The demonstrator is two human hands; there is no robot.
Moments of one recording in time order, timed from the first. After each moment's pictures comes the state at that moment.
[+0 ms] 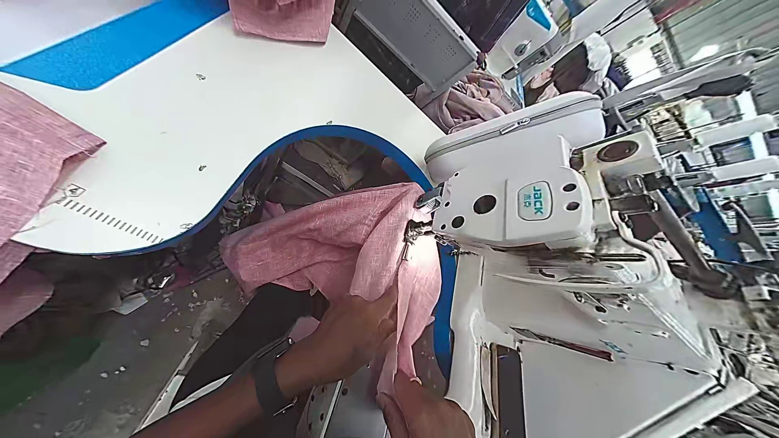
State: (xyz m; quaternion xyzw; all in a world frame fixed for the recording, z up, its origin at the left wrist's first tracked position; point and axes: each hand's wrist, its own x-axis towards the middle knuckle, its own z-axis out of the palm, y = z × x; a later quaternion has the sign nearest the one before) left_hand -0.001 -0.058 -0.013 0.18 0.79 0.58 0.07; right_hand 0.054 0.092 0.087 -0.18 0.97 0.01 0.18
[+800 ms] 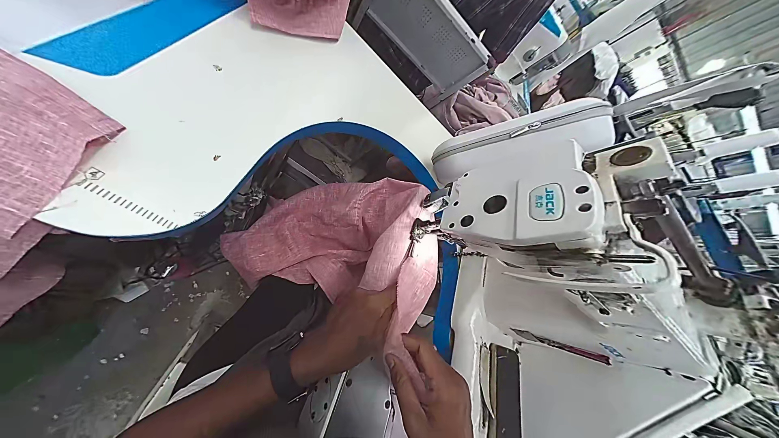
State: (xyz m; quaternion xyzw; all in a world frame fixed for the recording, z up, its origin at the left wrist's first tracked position) left_hand 0.005 -0.042 -0.029 0.12 0.77 0.63 -0.06; right_hand 0.044 0.096 0.060 -0.15 0.97 -0.20 0.02
